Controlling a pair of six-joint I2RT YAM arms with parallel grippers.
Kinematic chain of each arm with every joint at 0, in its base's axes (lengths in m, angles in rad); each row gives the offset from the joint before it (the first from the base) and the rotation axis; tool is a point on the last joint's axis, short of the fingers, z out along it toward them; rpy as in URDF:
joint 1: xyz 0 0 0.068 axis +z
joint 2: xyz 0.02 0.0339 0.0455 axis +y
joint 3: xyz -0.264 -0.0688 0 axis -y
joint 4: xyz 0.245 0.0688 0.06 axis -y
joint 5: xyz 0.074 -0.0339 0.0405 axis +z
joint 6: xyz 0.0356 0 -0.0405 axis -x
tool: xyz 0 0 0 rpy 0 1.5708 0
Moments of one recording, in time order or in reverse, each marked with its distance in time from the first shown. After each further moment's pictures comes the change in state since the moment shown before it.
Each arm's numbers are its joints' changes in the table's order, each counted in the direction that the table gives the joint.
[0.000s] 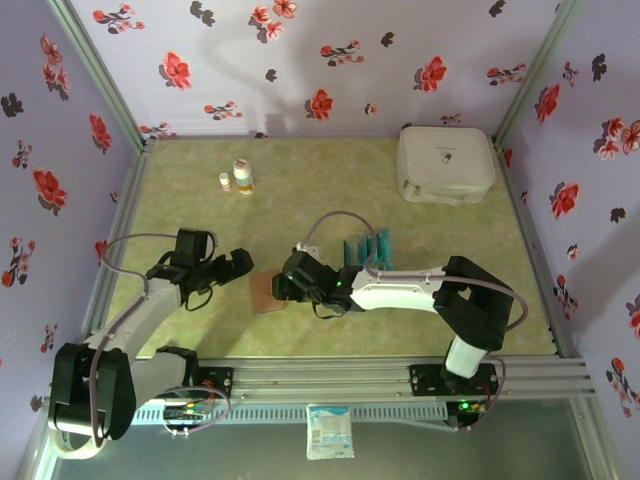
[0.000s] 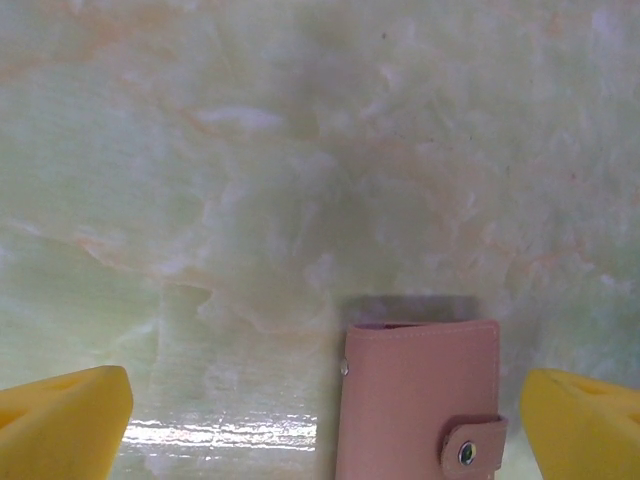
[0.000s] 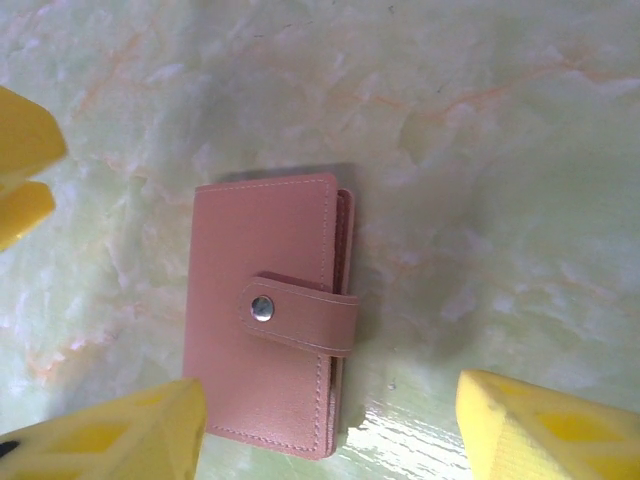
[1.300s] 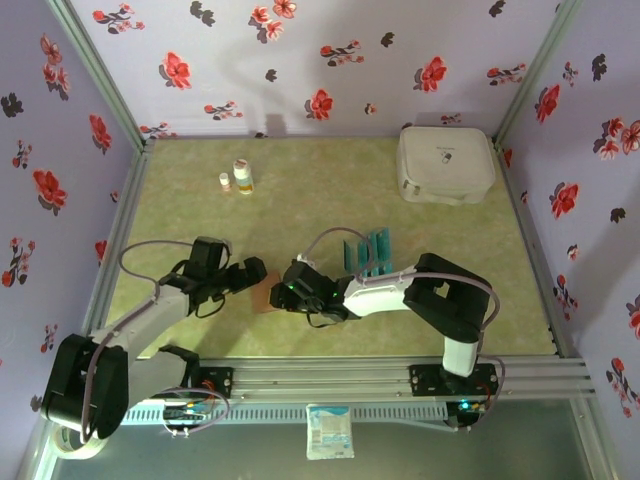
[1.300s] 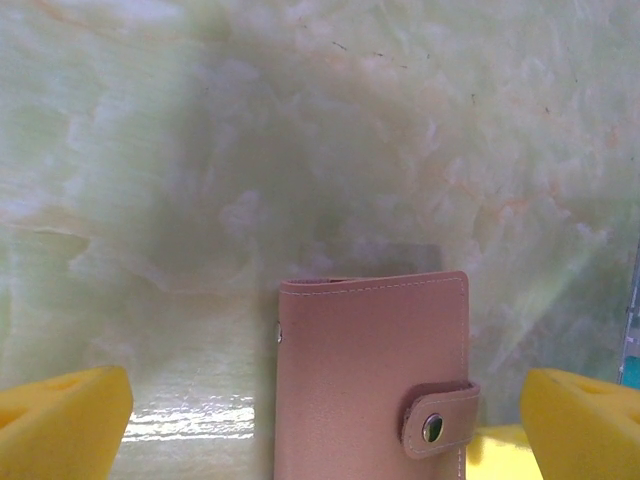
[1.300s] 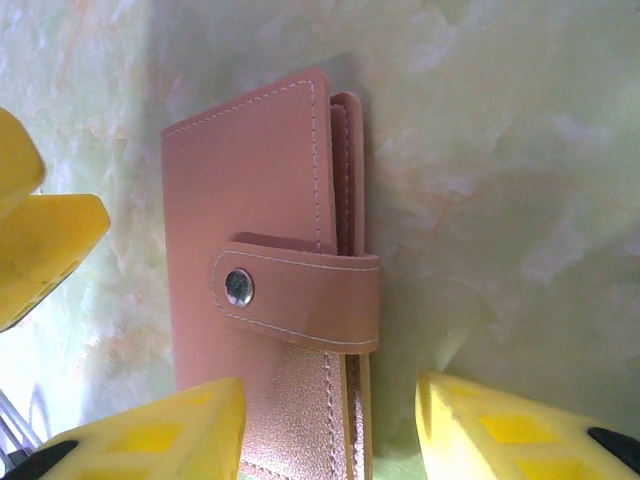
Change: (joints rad) left arm -0.129 0.016 -0.081 0.136 -0.009 0.102; right arm 0.004 0.127 -0.082 0.264 0.129 -0.169
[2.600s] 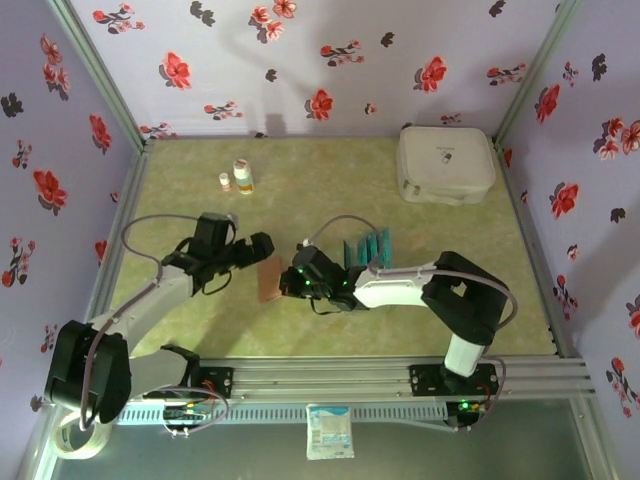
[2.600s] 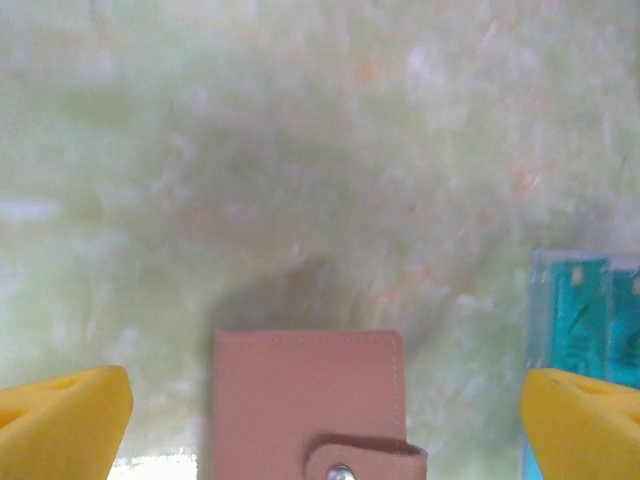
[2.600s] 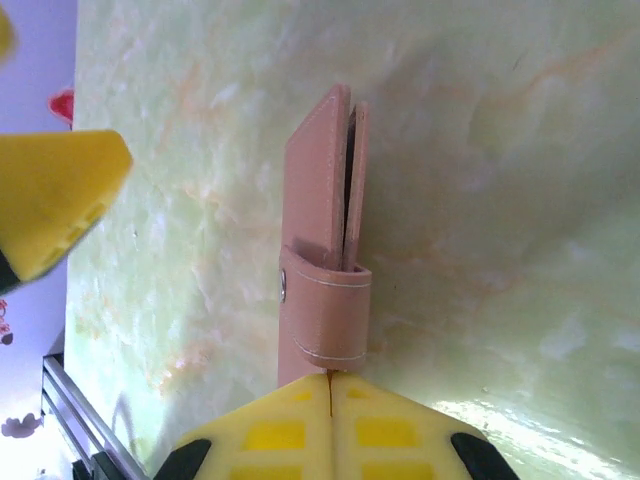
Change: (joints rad) left arm -0.015 0.082 0.218 -0.009 0.043 -0.028; right arm -0.085 -0.099 -0.005 0.005 0.055 0.046
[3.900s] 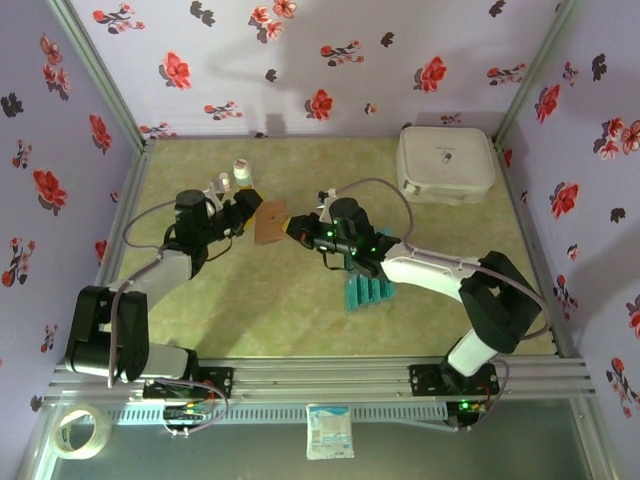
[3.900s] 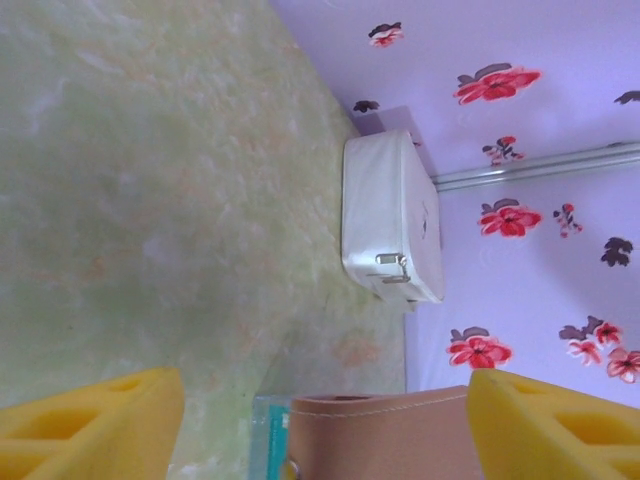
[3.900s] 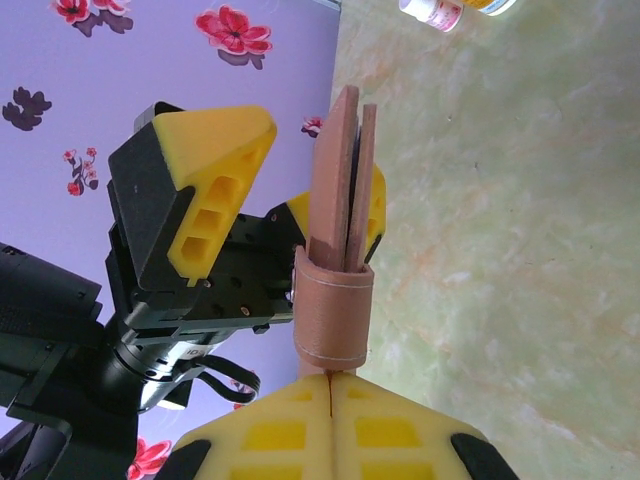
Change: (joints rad) left arm 0.177 0.197 -0.004 0.665 -0.390 0.388; right arm -0.232 -0.135 0.056 0.188 0.238 -0.087
